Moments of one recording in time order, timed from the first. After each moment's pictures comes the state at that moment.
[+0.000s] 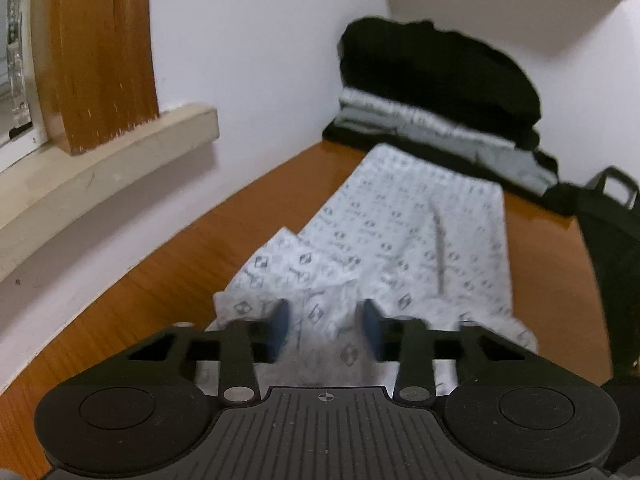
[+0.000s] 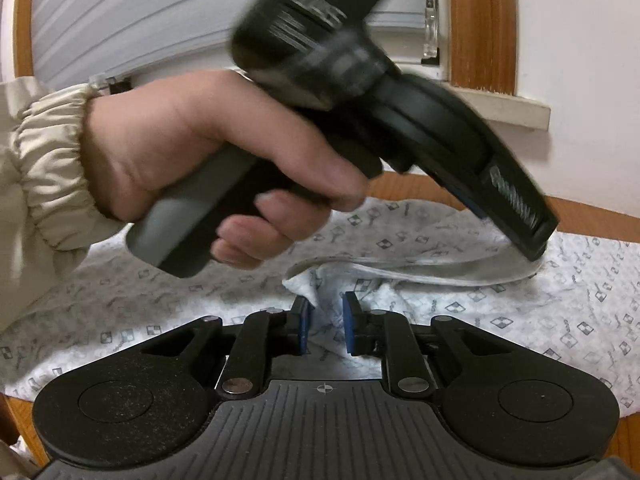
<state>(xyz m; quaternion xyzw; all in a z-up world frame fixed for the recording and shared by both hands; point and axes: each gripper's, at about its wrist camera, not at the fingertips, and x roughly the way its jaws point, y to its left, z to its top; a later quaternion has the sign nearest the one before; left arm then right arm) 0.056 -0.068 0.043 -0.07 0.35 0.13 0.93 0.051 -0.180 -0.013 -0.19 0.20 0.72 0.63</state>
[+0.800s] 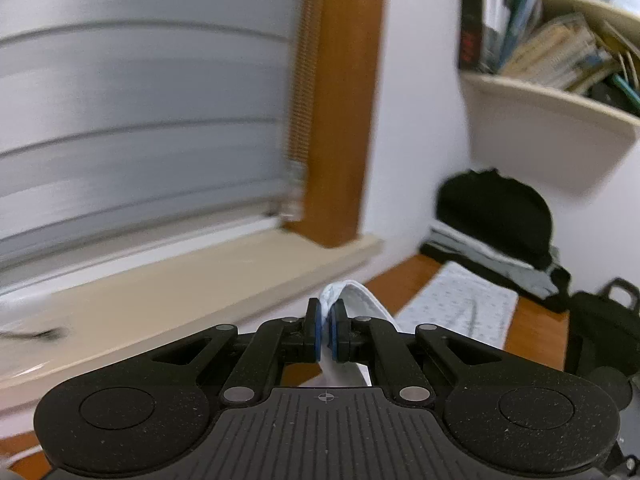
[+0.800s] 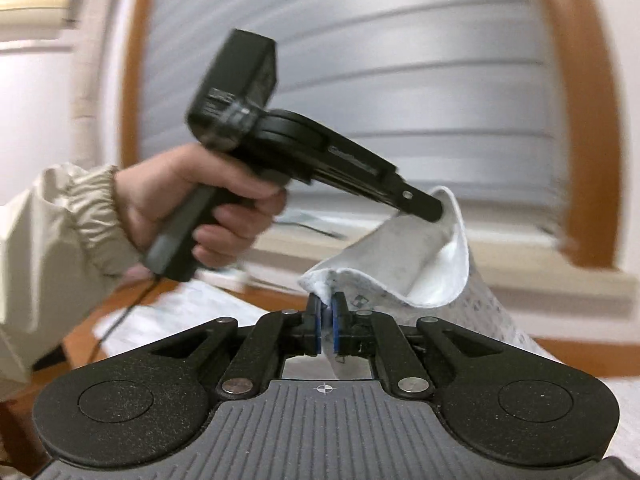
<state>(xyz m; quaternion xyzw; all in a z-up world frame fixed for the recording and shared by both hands) -0.221 -0.068 0.209 -0.10 0.20 0.27 0.94 -0.068 -0.232 0.092 -0.07 0.06 0.84 0.54</state>
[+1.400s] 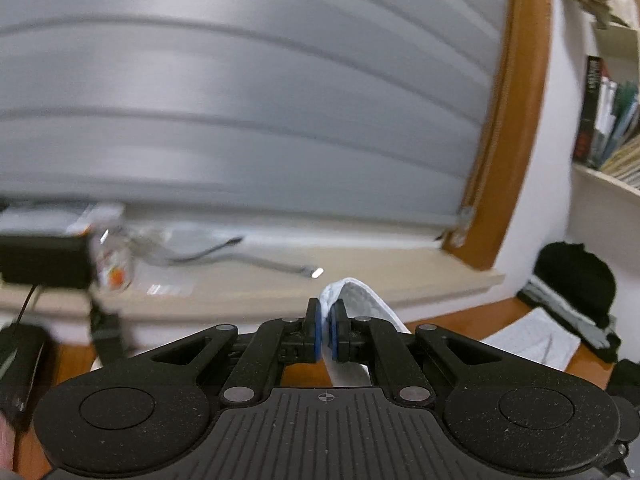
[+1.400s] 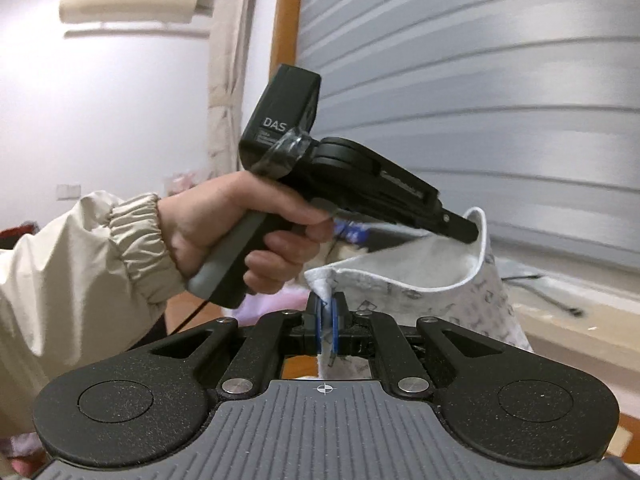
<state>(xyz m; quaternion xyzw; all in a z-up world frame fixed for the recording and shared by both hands) -0.480 -0.045 0.205 -0.19 0.13 0.41 0.88 -0.269 -0.166 0.123 -0.09 0.03 0.92 0.37</state>
